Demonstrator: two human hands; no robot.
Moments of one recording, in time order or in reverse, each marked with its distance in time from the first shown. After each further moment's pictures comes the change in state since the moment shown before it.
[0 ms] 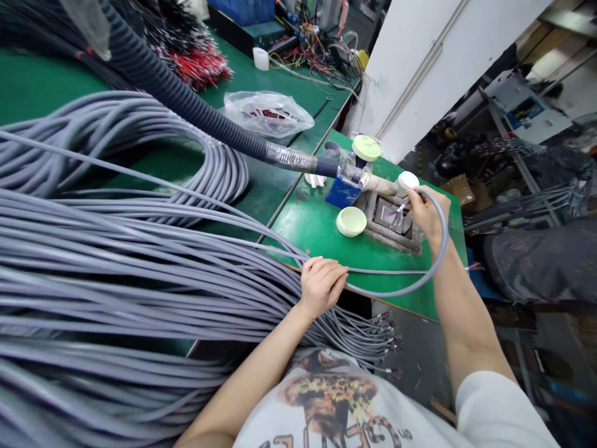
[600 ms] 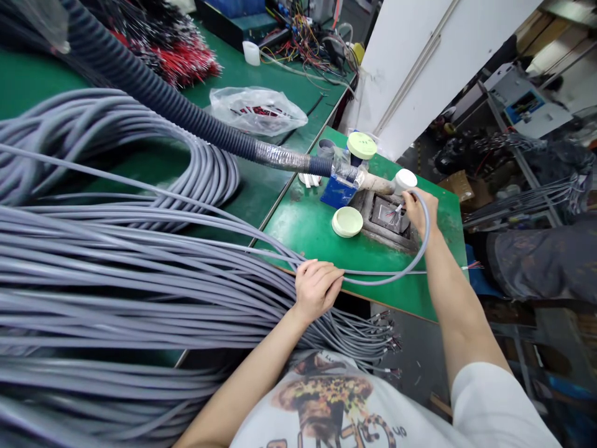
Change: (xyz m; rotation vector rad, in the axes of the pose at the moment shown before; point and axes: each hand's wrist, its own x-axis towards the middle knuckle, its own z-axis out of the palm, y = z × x) left_hand 0.002 0.002 -0.001 0.054 0.014 0.058; right_hand 0.011 0.059 0.029 -0.324 -0.032 -0.011
